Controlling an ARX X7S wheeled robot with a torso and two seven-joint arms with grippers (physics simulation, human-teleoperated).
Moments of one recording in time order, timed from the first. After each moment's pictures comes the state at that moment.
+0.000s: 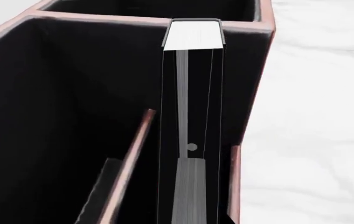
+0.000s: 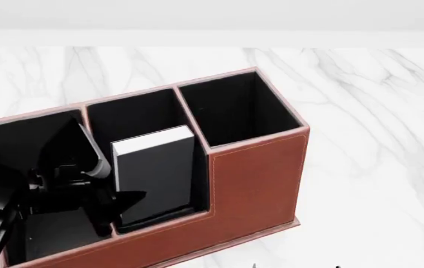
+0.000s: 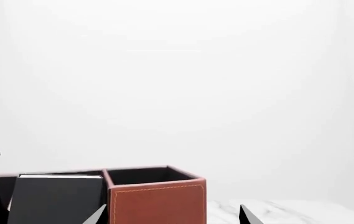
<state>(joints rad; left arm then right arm) -1.18 -0.16 0.46 -1.31 -0.07 -0.07 0.97 -0.16 0.33 -0.37 -0.18 0.04 -0.52 0.46</state>
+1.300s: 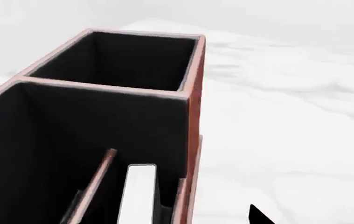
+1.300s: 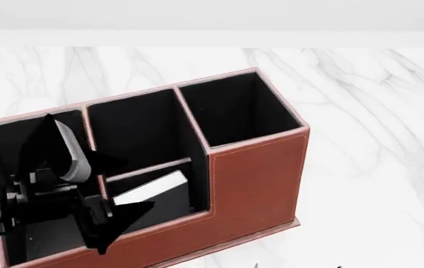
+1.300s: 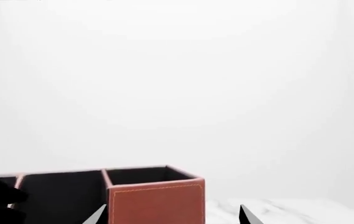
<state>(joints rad) -0.86 -0.26 0.25 -0.36 -0.07 -0.64 1.02 -0.16 0.34 -0.38 -0.18 0.05 -0.51 0.48</state>
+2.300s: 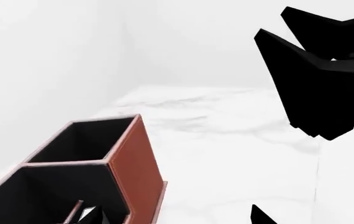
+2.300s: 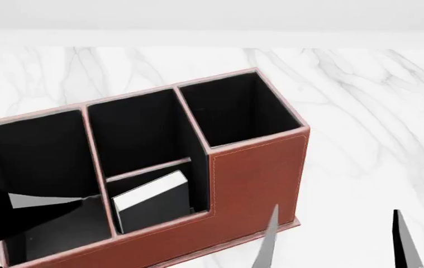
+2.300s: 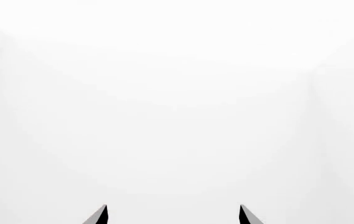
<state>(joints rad) -0.48 -0.35 -0.12 1.00 -0.31 -1.36 0.92 -0.13 0.40 -0.29 -0.72 -0.07 -0.13 0.52</state>
